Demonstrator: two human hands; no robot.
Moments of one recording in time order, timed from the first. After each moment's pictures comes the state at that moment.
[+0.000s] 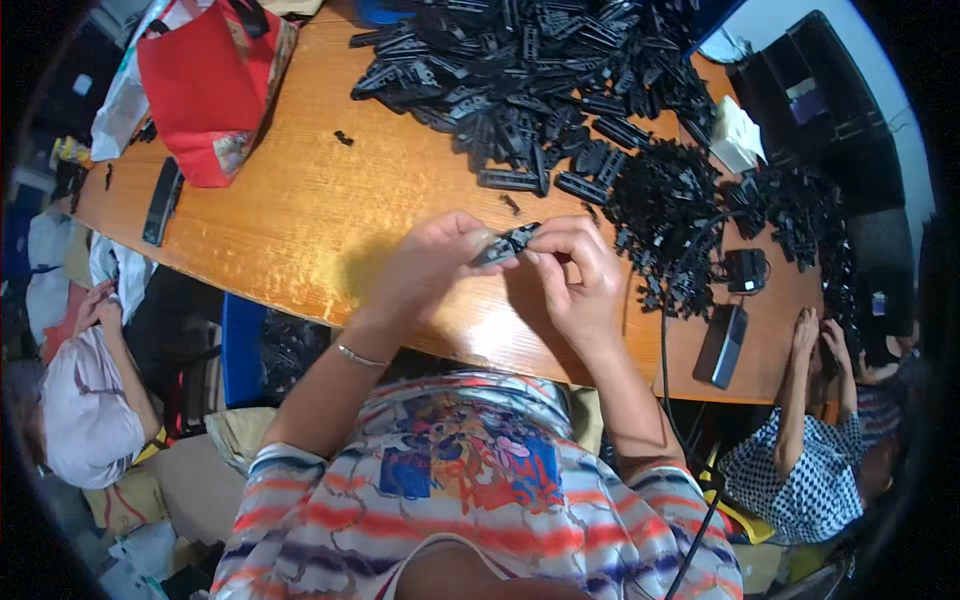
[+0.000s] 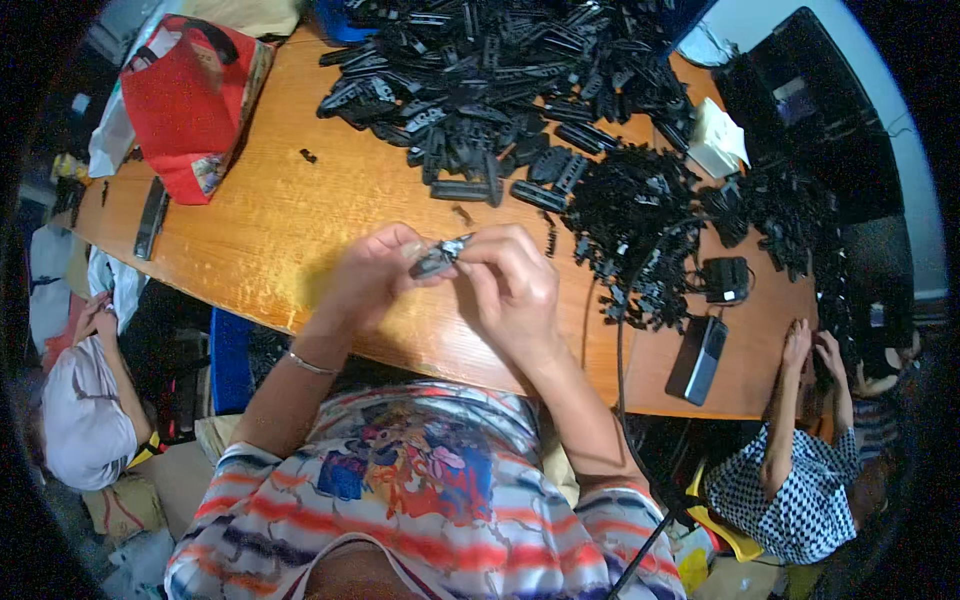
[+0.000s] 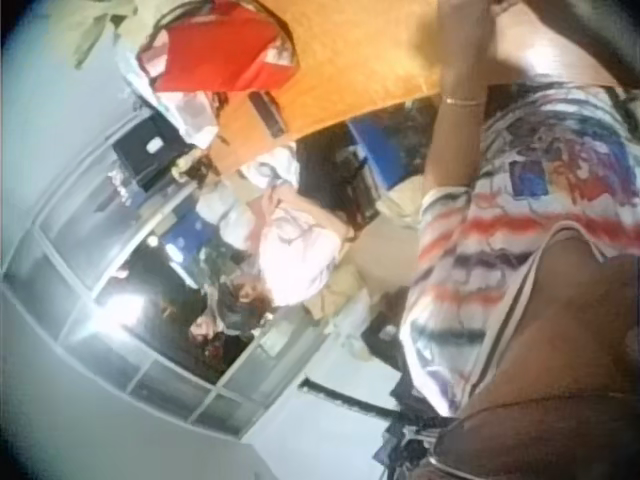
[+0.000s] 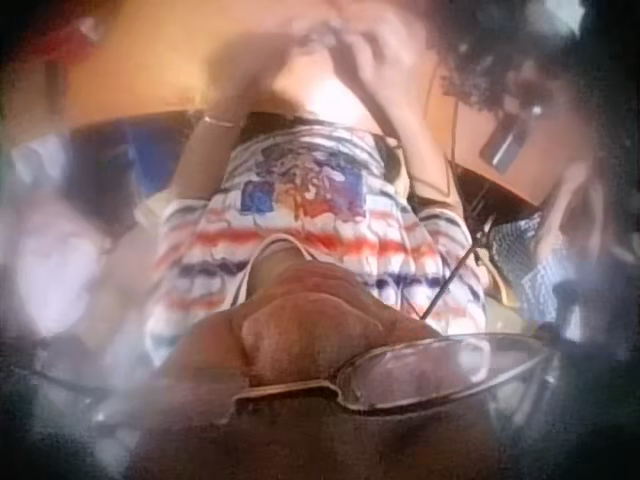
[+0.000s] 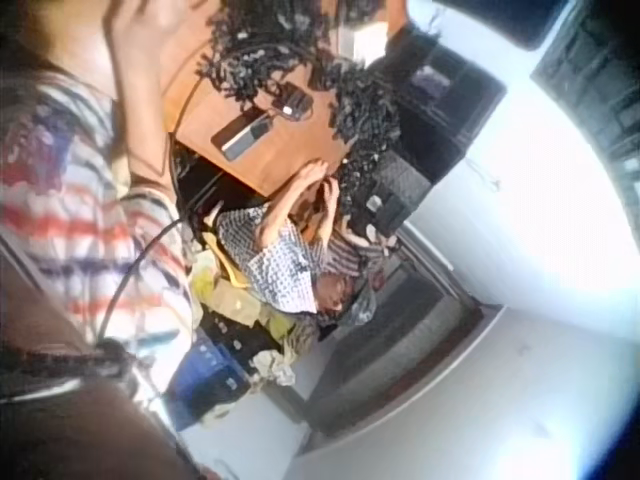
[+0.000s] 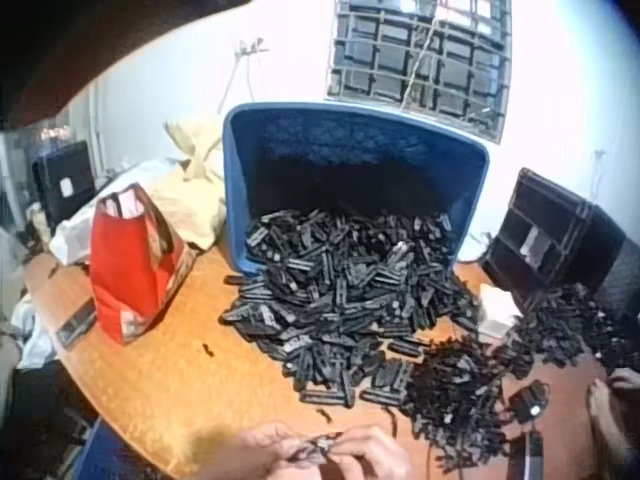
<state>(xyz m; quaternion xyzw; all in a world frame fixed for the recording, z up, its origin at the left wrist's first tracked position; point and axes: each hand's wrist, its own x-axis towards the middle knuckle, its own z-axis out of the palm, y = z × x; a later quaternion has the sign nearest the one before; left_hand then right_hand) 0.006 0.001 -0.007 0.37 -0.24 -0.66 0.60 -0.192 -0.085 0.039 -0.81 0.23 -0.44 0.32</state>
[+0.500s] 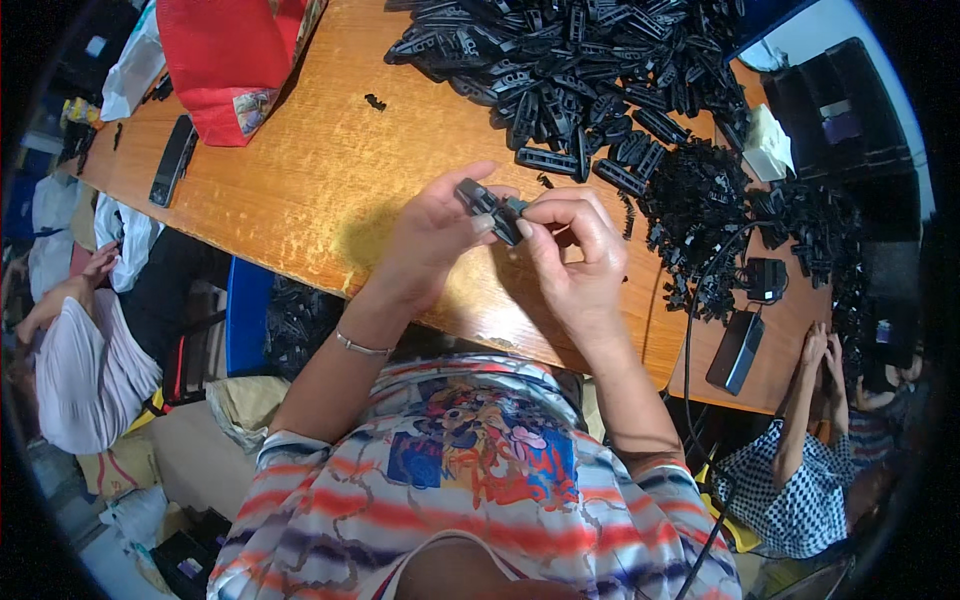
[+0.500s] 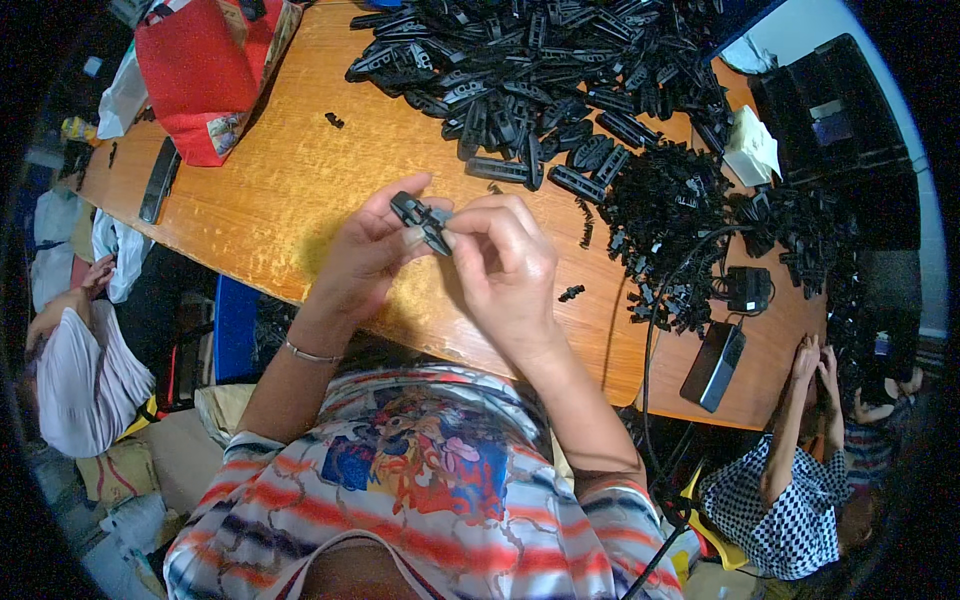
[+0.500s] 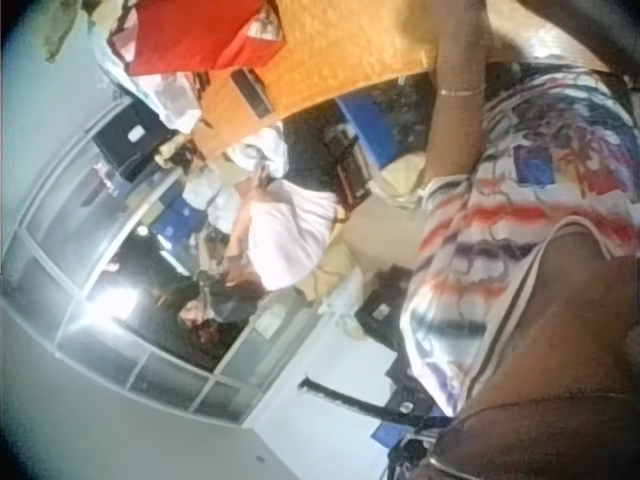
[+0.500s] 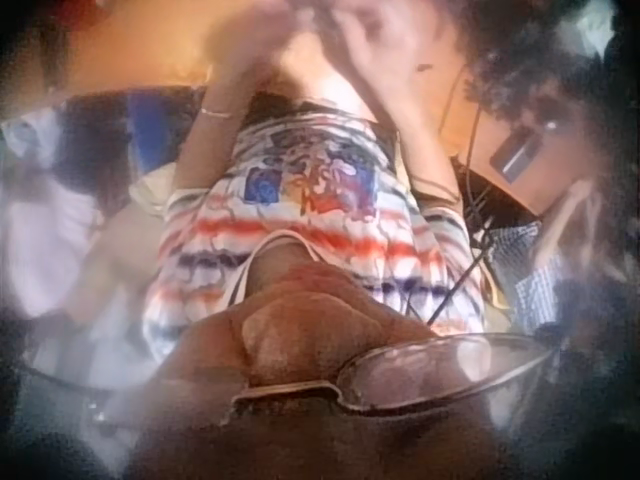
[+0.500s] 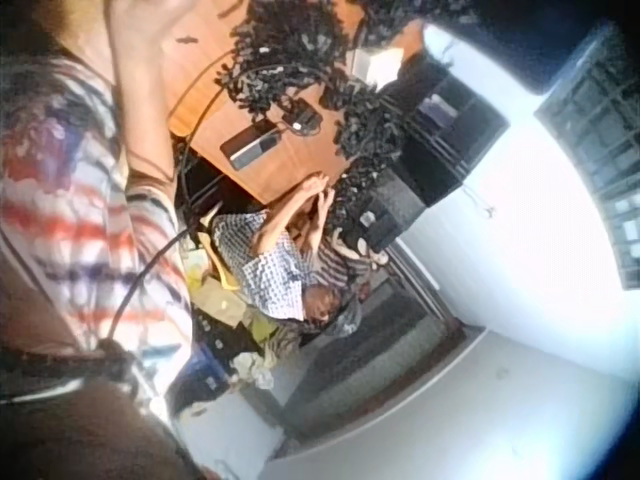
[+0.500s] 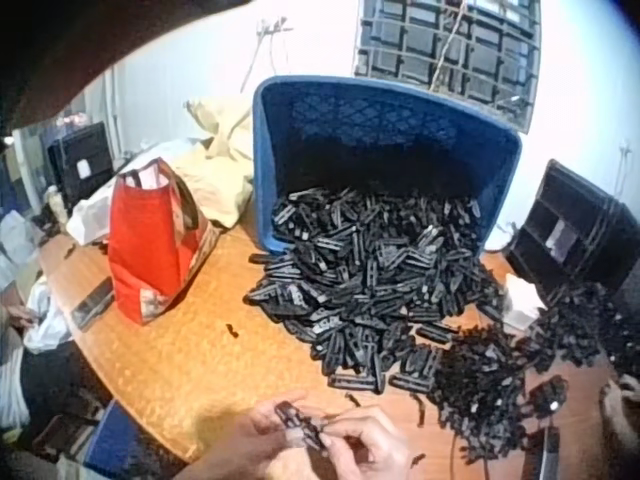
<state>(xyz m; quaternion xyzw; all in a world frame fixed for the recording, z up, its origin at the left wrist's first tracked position) 0.030 0.024 -0.001 0.37 -0.22 -0.58 0.69 -0.140 -0.065 0.042 -0.78 0.24 -0.41 0.39</state>
